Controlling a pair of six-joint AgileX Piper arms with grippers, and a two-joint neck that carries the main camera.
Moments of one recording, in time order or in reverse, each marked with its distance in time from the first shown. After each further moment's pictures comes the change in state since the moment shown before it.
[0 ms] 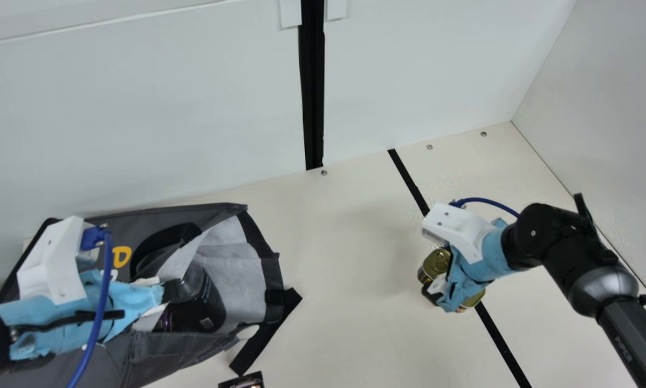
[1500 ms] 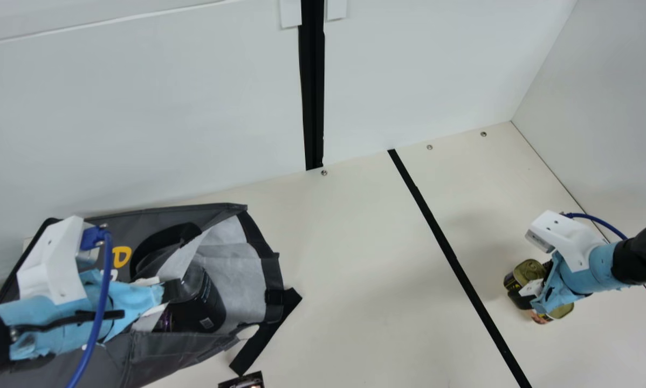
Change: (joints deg) left arm 0.0 0.0 0.0 0.0 0.0 0.0; right arm -32.4 8.5 -2.4 5.0 3.0 -21.4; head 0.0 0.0
